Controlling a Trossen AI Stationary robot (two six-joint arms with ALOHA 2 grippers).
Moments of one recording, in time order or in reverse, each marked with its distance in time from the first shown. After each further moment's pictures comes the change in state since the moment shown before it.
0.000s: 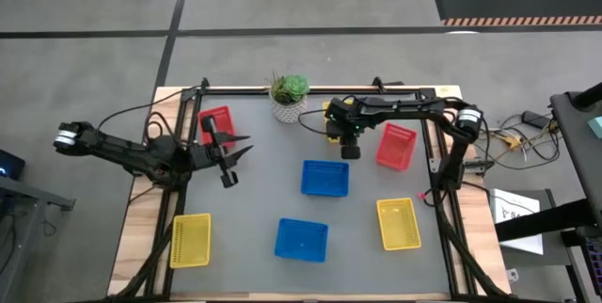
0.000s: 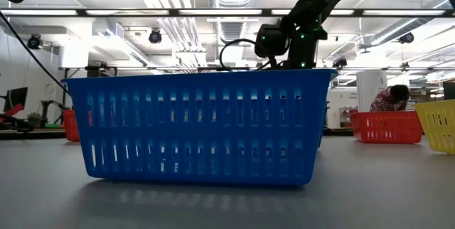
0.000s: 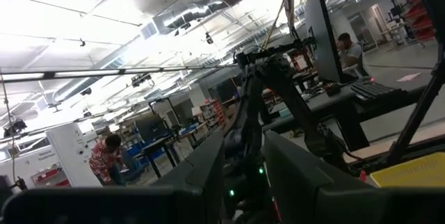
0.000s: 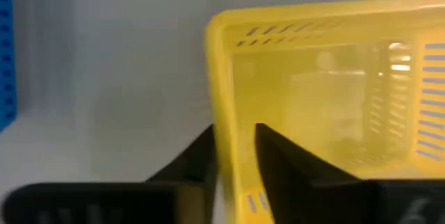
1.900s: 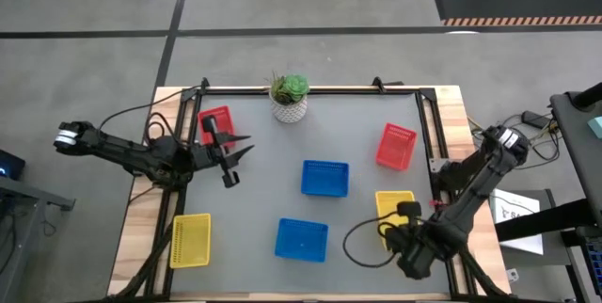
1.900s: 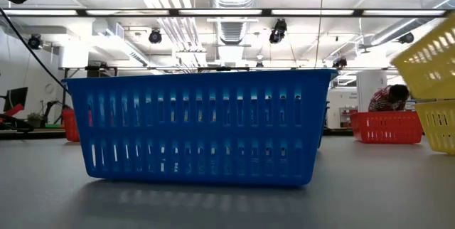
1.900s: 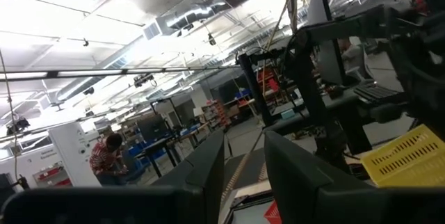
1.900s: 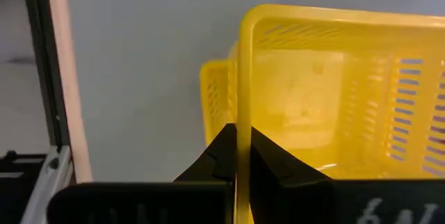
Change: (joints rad) left arm 0.000 0.028 0.000 0.039 -0.008 -0.005; right arm 1.270 -0.254 0.084 -0.506 0.076 1.290
